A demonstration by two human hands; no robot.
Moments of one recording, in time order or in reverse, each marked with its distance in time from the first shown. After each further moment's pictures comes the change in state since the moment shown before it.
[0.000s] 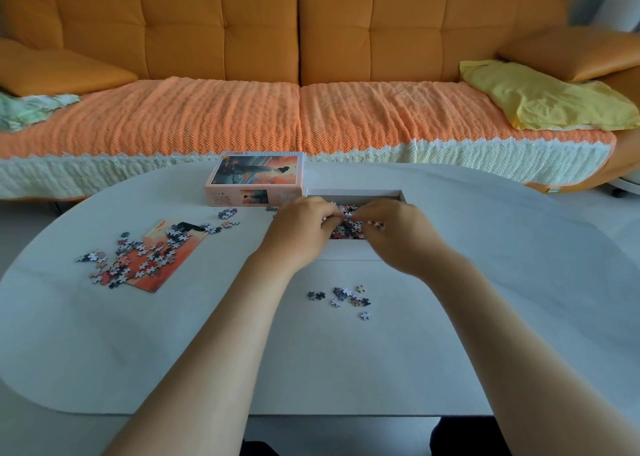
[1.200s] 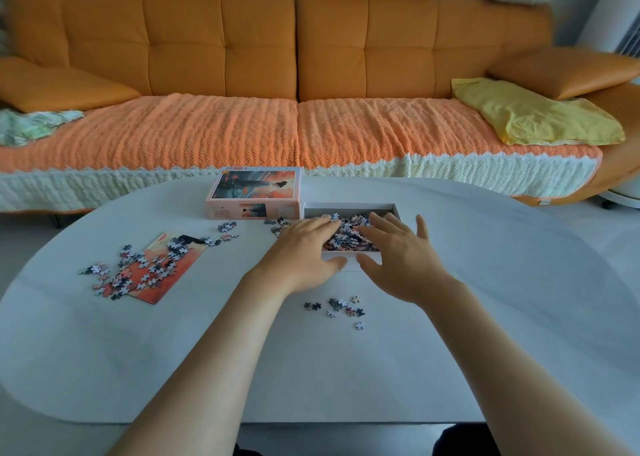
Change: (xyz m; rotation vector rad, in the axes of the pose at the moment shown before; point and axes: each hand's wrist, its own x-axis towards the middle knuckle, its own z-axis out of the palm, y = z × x) left_hand -0.013 0.007 -0.003 0.112 -0.279 -0.038; right_hand -0.019 0.012 0.003 -0.389 -0.083 0.007
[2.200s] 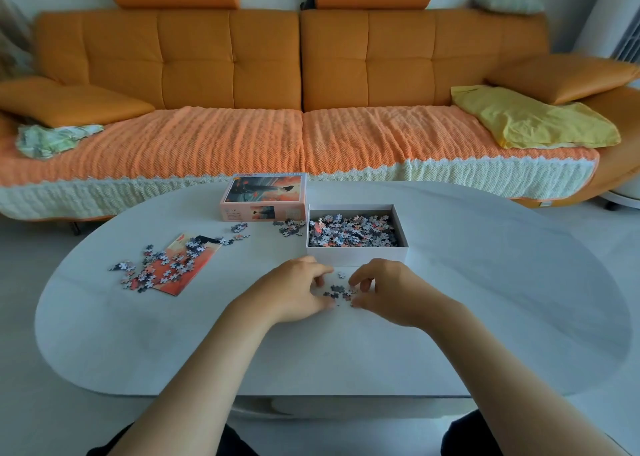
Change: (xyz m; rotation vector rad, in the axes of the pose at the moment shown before) left_hand -0.059 0.002 0.003 -0.082 -0.153 -0.067; right_hand -0.043 -0.024 -0.006 0.367 -0.258 0.028
